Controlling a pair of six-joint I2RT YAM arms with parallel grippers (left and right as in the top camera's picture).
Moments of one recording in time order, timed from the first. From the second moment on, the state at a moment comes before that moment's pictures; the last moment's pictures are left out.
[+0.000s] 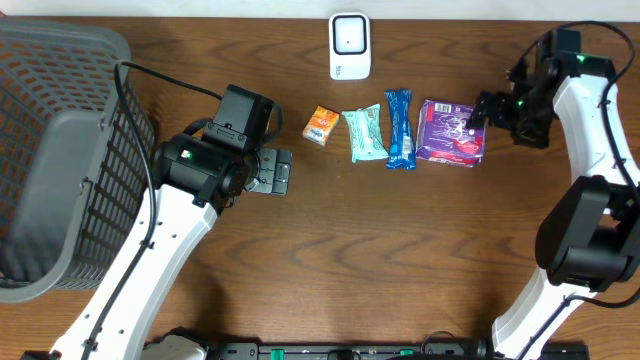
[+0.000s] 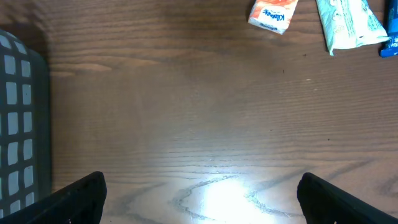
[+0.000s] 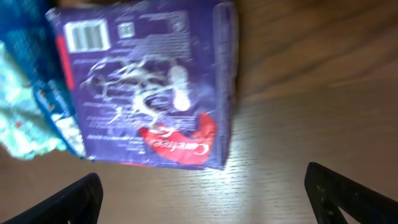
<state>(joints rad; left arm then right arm) -0.41 1.39 1.37 -1.12 -0.14 -0.23 -0.17 2.02 1.73 -1.15 -0.22 0.08</state>
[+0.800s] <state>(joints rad) -0.41 1.39 1.37 -1.12 -0.14 -0.23 -0.25 2.02 1.39 -0.73 -0.50 0.01</state>
